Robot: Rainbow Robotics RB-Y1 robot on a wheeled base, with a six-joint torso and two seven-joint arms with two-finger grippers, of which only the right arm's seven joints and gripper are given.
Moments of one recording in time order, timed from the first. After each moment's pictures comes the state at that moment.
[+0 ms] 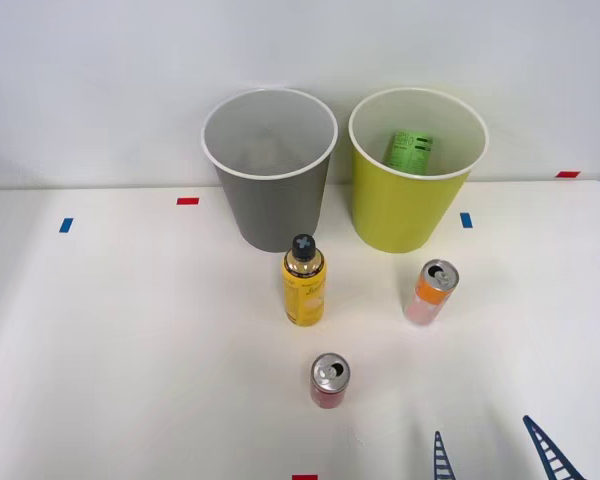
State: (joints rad) arm 0.87 -0.28 0.34 -1.79 -0.11 -0.75 1.78
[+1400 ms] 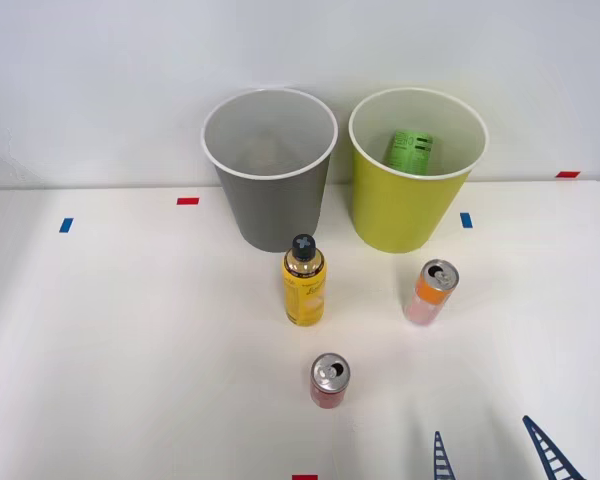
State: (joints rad) arm 0.87 -0.28 0.34 -1.79 -0.11 -0.75 1.78
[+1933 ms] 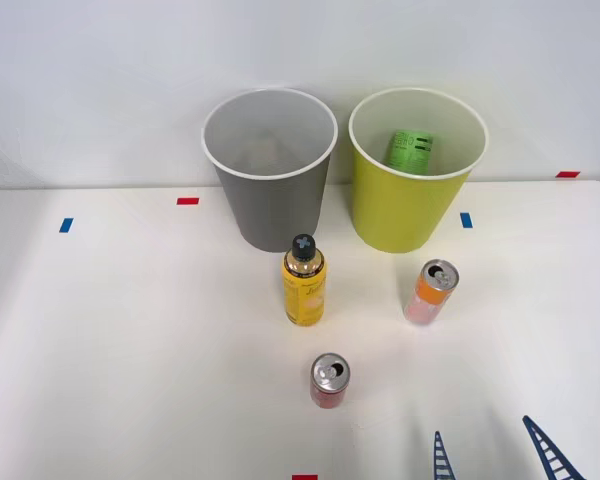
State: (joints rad) arm 0.87 -0.28 0.34 -1.79 -0.11 -0.75 1.78
